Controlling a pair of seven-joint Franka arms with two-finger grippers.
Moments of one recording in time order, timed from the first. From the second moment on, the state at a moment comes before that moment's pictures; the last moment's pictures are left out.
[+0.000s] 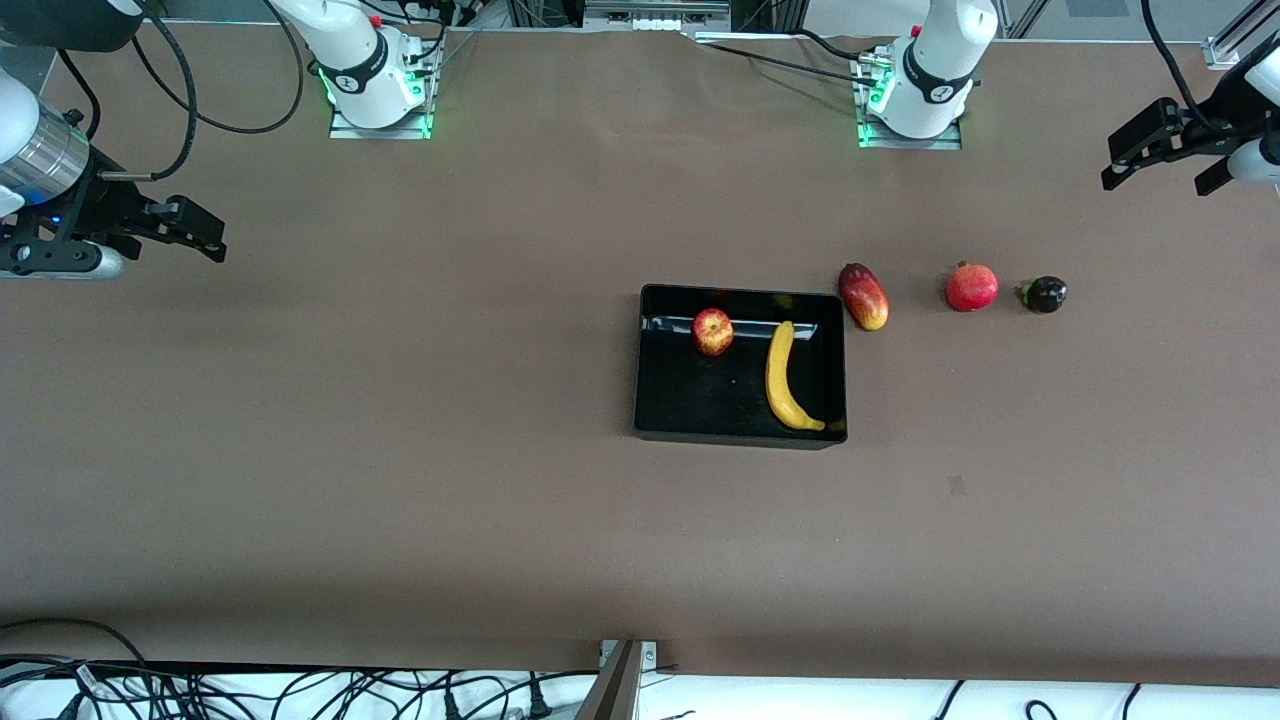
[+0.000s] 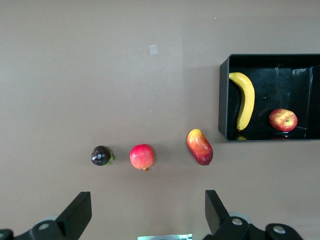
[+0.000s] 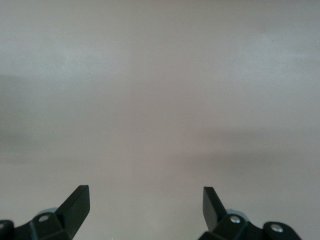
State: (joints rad) left arm -0.14 -0.14 0.12 -1.65 0.00 1.49 0.02; right arm 0.10 -0.02 -0.04 -1.72 -0.04 1.67 0.07
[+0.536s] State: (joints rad) left arm -0.14 -0.14 0.12 -1.65 0.00 1.49 0.01; right arm 0.10 -0.02 -0.04 -1.72 -0.04 1.67 0.07
